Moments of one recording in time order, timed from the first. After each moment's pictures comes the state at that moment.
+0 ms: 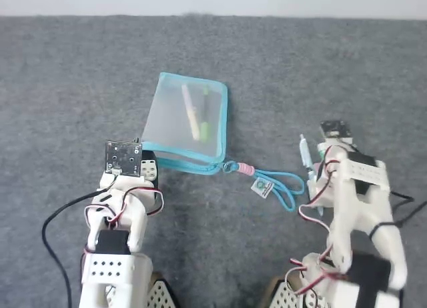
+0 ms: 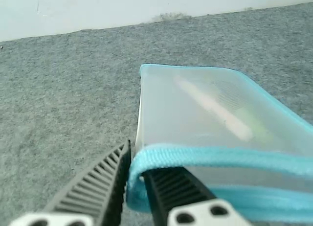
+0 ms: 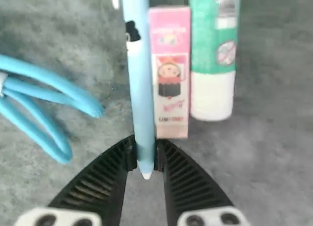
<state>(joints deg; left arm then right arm) -5.0 -82.2 94.5 27.2 -0.7 12.9 -17.1 49.8 62.9 17.8</state>
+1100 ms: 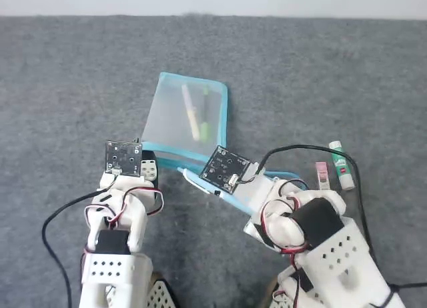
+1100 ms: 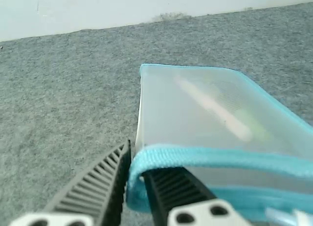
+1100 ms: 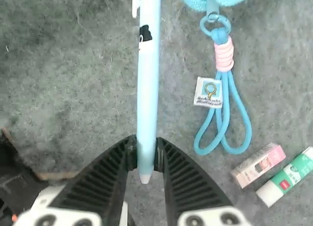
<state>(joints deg) -5.0 -82.2 94.5 27.2 -0.7 -37.3 -54.7 39.4 93.8 24.5</state>
